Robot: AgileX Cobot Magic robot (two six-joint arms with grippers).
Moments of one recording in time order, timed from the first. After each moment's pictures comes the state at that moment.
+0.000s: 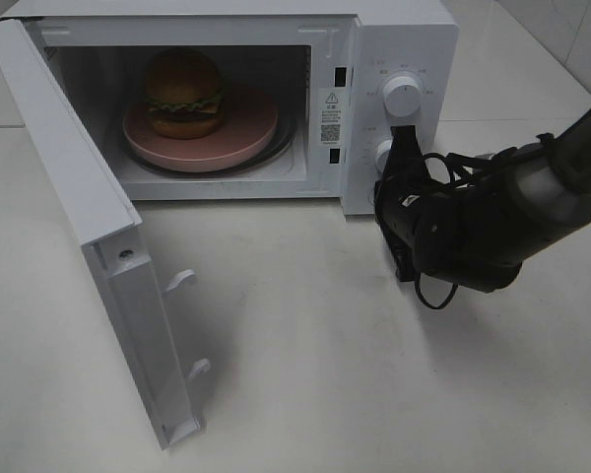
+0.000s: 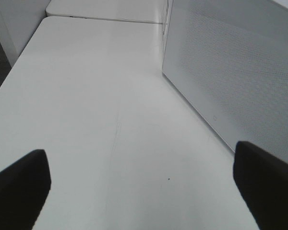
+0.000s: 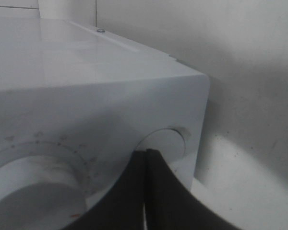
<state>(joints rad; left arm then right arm) 0.05 0.00 -0.50 -0.05 1.03 -0.03 0.55 2.07 -0.84 0.70 -0.85 1.18</state>
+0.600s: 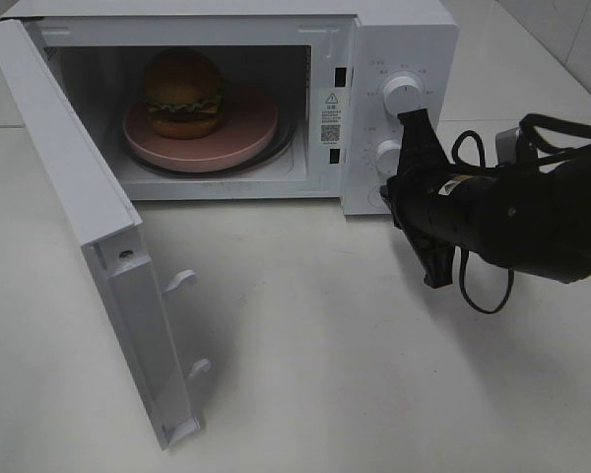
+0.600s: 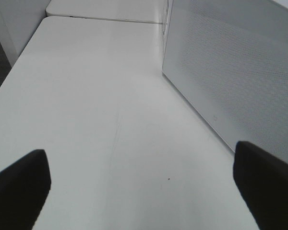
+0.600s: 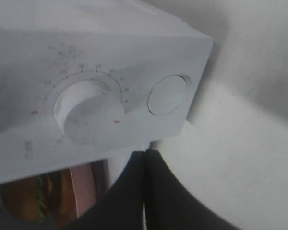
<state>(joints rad) 0.05 0.00 -0.50 -0.05 1.03 -0.03 0.55 1.80 -0.68 0.60 -0.61 1.09</state>
